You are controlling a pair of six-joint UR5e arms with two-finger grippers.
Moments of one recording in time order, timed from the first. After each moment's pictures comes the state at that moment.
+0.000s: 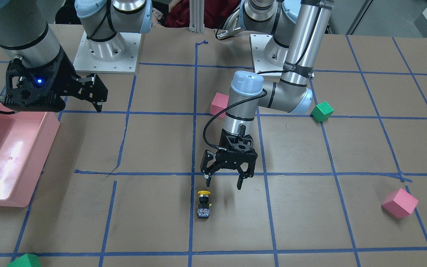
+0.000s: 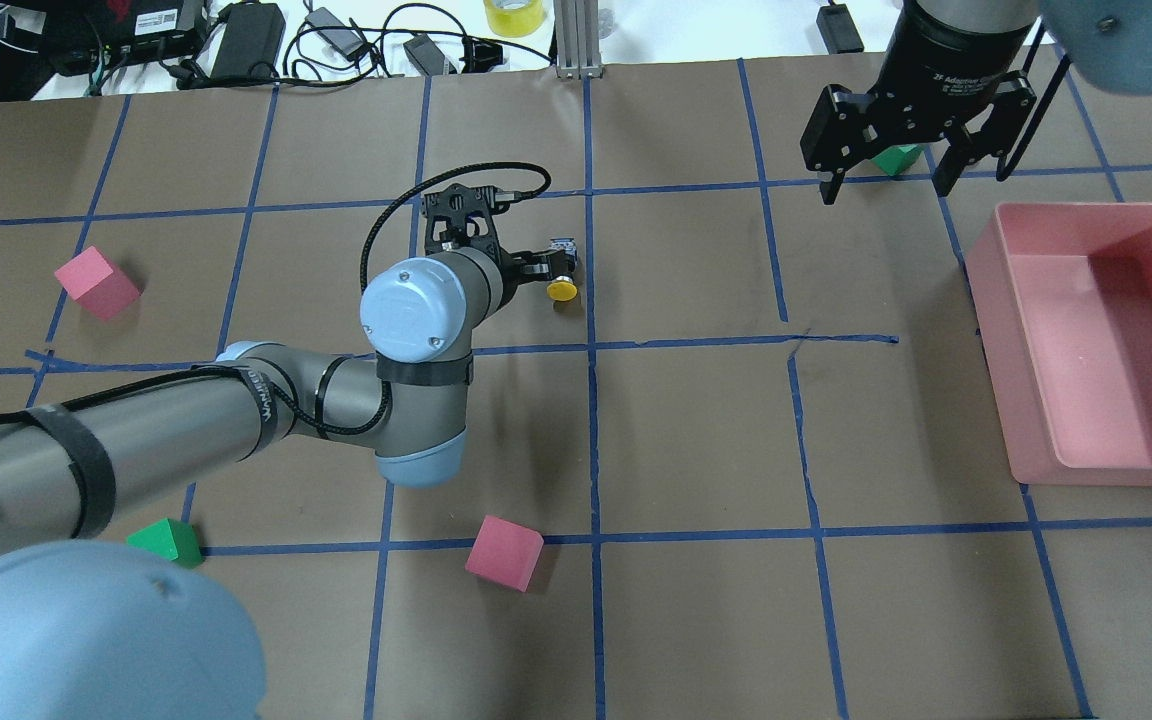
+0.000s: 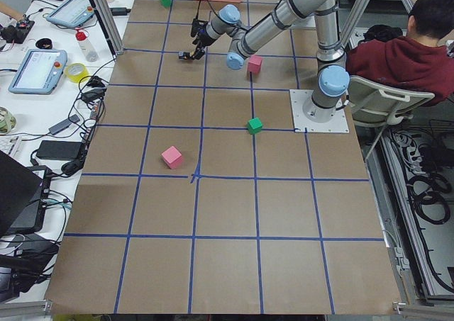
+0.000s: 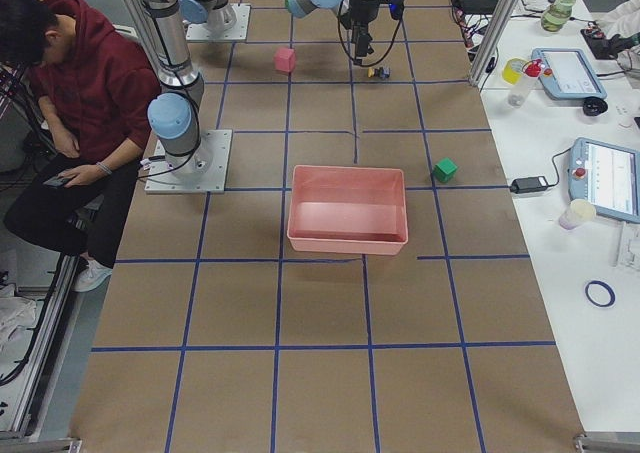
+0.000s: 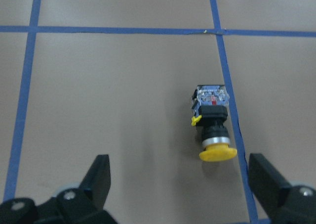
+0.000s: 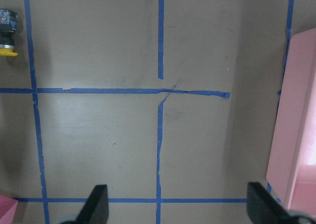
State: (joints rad) left arm -1.82 -2.09 -2.01 0.12 1.59 -0.30; right arm 1.56 -1.47 1.46 -1.51 -1.58 -0.03
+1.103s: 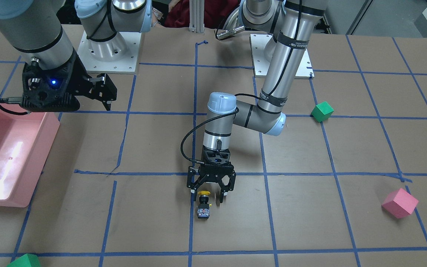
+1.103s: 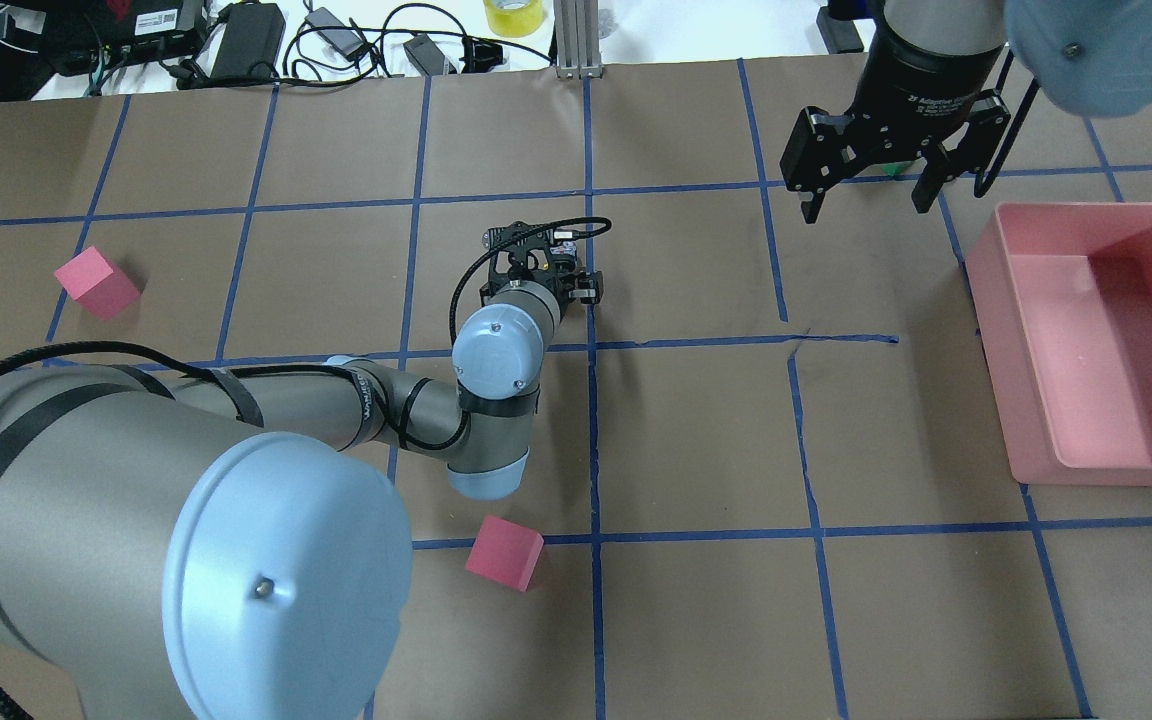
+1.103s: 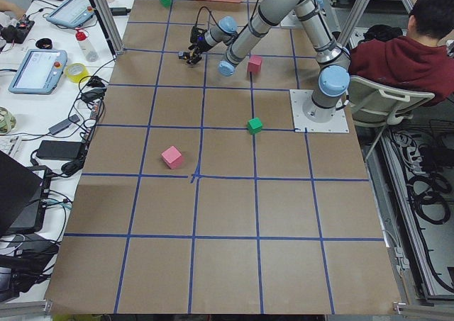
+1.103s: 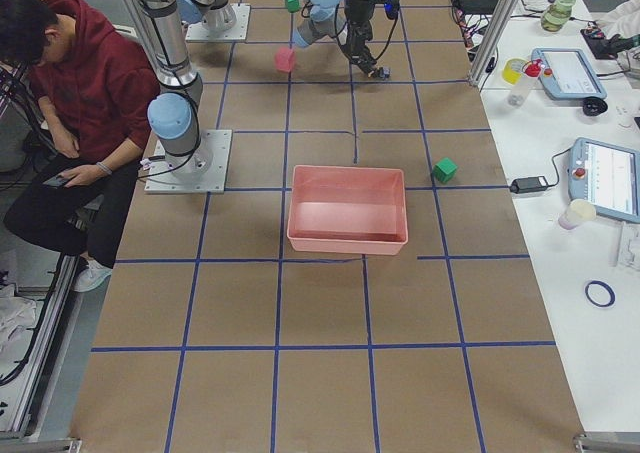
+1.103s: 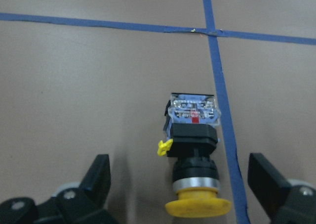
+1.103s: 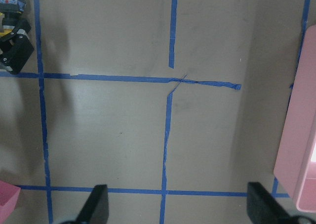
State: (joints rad) left arm -1.91 -2.30 -1.94 0.31 1.69 -0.29; right arm 1.59 -1.47 1.48 -1.52 -1.58 -0.04
